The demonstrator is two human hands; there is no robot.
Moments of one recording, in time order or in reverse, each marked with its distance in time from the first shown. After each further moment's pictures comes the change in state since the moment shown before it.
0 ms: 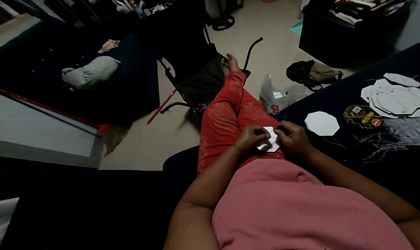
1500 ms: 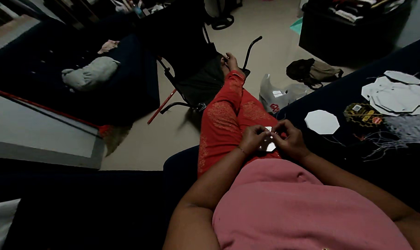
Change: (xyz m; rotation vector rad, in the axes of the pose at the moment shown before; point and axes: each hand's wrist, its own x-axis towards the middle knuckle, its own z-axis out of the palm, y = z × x) left_hand -0.001 0.004 0.017 0.035 0.160 -0.073; right_hand -0.008 -0.001 0.018 0.100 0.105 -0.013
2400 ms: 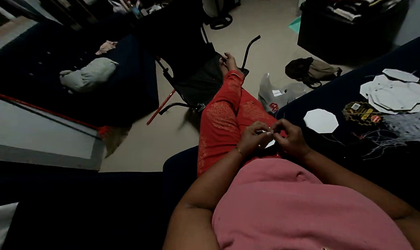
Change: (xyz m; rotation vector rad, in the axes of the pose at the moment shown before) left_hand -0.004 -0.007 0.000 -0.187 -0.028 0.206; right_hand 0.005 0.001 -0.006 -0.022 -0.035 -0.057
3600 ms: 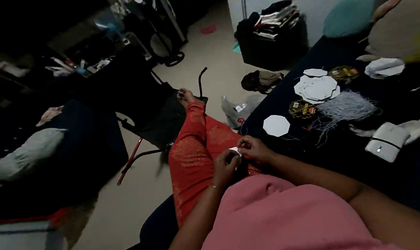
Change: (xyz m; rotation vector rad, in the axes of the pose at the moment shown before) left_hand -0.002 0.015 0.014 0.341 -0.019 0.152; right_hand 0.017 -0.020 -0.031 0.241 -0.186 0.527
